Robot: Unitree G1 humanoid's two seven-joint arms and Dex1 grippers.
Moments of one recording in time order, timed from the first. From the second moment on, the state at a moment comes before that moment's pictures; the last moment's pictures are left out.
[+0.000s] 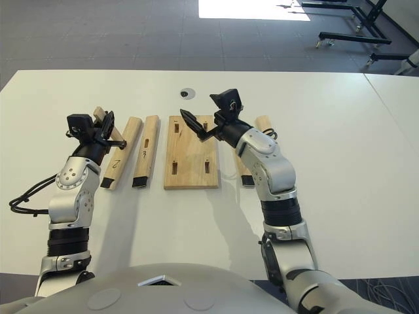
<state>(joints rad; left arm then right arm) -0.08 0.20 0.14 -0.11 -0.20 0.22 -0.18 -0.35 -0.18 0.08 -0.14 0.36 0.53 0.44</state>
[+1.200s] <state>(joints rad) -0.10 0.22 0.13 -0.05 -0.21 0.19 -0.23 -0.35 -0.16 0.08 -0.14 0.36 0.53 0.44</state>
